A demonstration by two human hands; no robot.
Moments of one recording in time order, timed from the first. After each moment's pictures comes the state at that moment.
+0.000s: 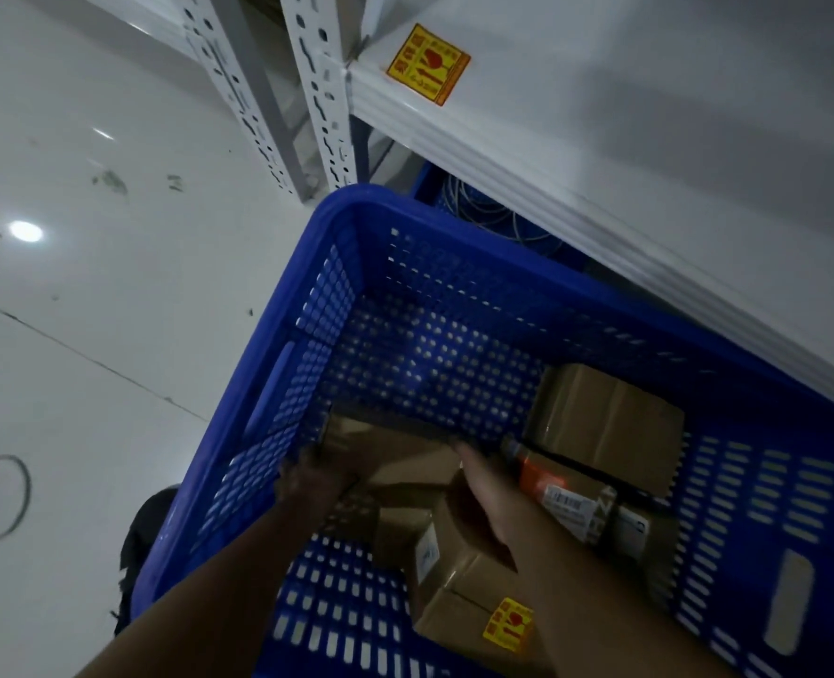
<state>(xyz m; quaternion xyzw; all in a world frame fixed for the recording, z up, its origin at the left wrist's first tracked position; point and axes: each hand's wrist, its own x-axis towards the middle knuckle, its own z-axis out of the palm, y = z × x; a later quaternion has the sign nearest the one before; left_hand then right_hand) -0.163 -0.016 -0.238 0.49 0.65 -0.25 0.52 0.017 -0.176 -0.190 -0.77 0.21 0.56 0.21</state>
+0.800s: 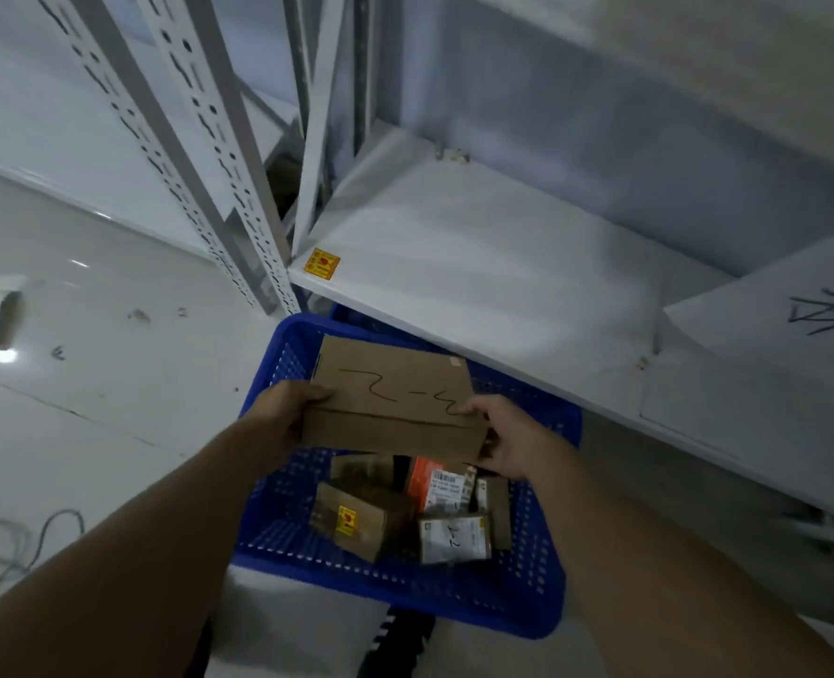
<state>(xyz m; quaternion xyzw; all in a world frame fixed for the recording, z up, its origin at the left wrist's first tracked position) -0.057 0.001 0.152 0.38 0.56 -0.11 0.73 0.120 -0.226 0.171 -0.67 0.28 0.55 0.42</state>
